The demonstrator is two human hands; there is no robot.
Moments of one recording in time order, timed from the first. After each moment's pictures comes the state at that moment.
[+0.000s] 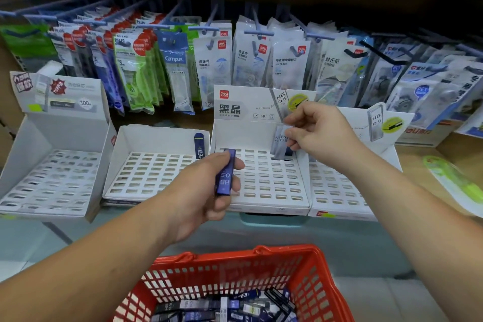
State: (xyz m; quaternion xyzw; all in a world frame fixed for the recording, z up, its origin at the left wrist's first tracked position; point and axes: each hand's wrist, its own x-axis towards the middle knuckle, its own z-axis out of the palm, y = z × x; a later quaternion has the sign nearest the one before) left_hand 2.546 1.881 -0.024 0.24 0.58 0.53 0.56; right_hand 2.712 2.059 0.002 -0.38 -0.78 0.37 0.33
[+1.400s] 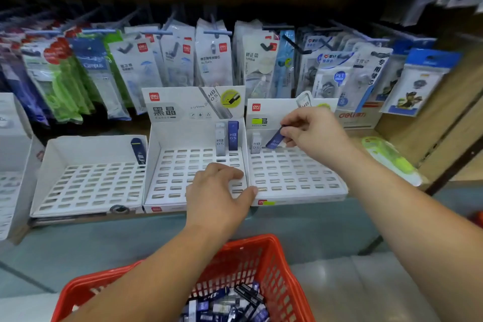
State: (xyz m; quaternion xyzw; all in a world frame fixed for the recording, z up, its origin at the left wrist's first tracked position) left_hand 2.655 1.930 -0.070 0.52 0.78 0.33 0.11; right_hand 2.815 2.090 -0.006 -0.46 -0.76 0.31 0.34
